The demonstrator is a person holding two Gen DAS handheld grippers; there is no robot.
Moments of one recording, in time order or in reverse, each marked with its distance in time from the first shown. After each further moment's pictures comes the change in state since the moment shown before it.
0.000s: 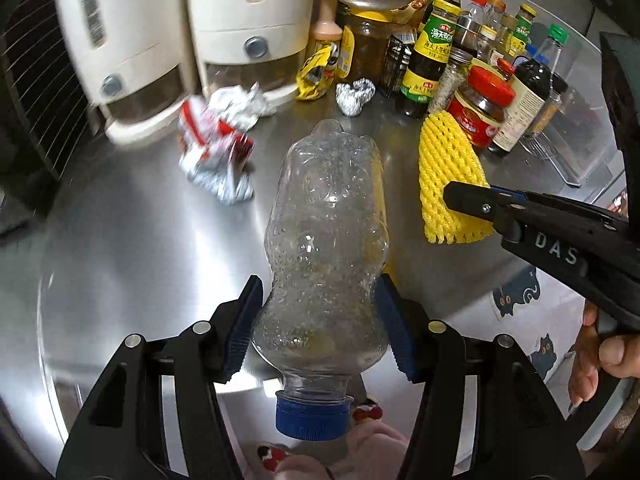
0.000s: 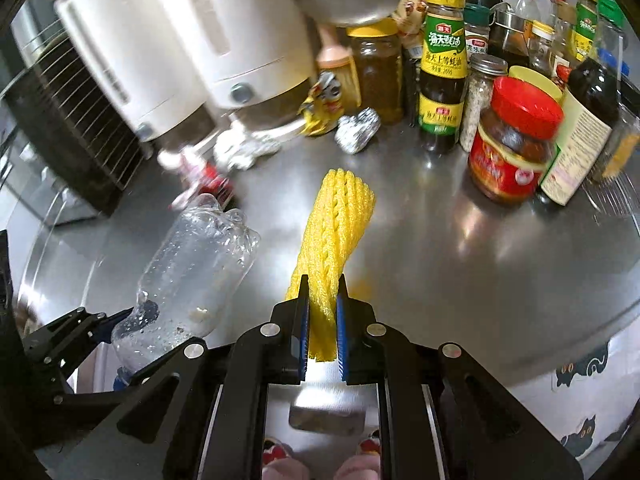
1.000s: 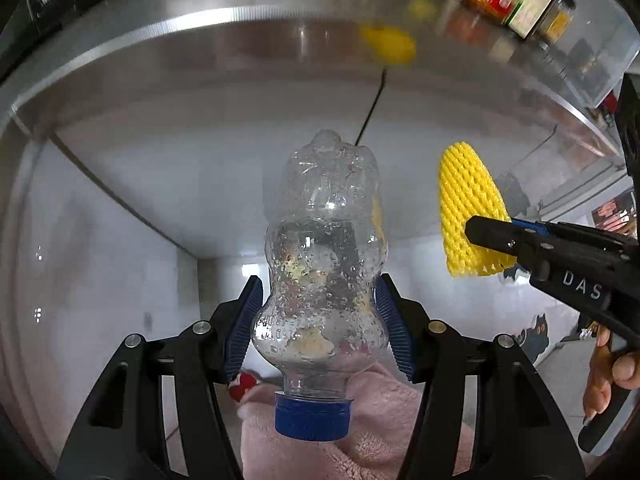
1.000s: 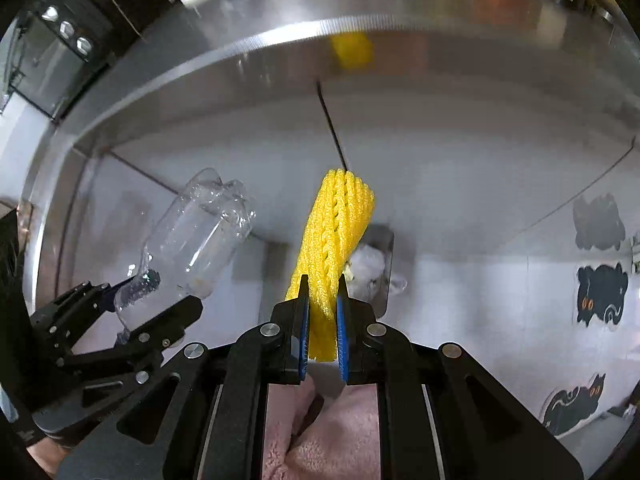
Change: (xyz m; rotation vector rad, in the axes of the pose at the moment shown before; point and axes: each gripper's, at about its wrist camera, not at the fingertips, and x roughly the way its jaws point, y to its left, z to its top) left arm 0.040 -0.004 -0.206 -0.141 0.182 0.026; right arm 0.047 0.000 -0.201 -0.021 0.302 0.043
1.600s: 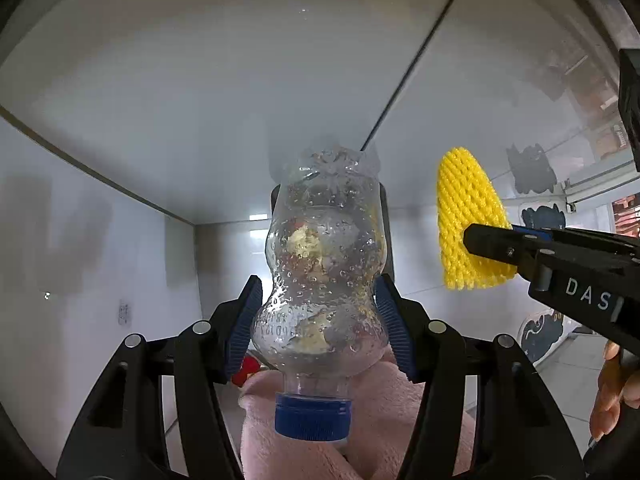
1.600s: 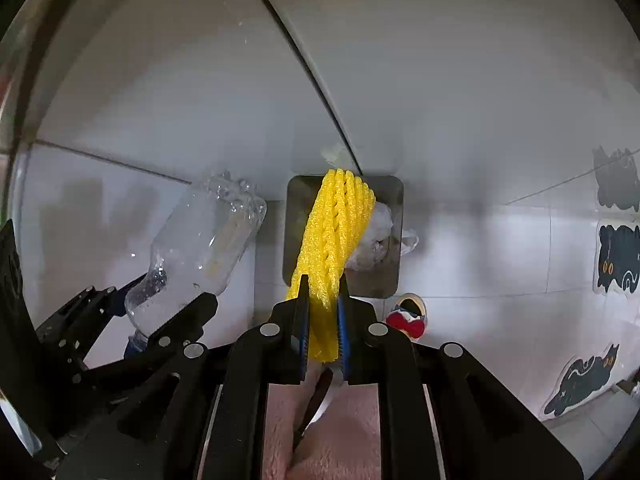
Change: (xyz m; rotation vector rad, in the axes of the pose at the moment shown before) left arm 0.123 0.006 0.008 -0.026 0.153 0.045; right arm 0.129 -0.033 0.018 0.077 0.202 0.010
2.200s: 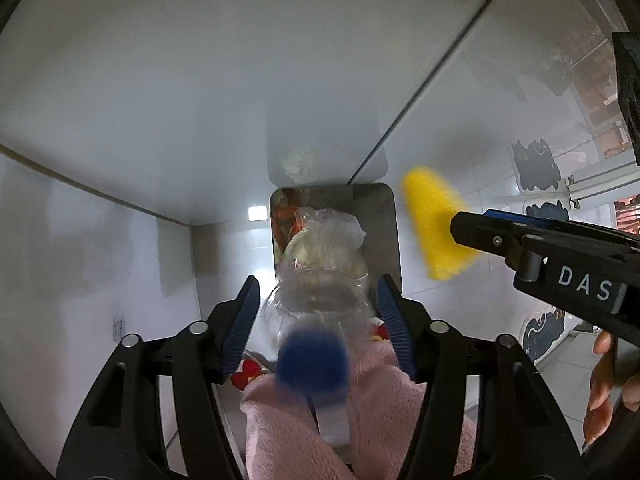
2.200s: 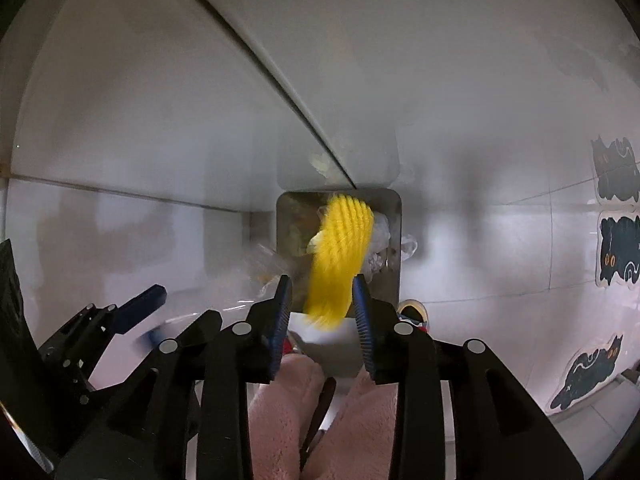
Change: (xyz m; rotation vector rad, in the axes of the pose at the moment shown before) left arm 0.019 0.008 0.022 0.004 0.025 -0.008; right arm 0.010 -0.003 0.017 0.036 0.012 0.012
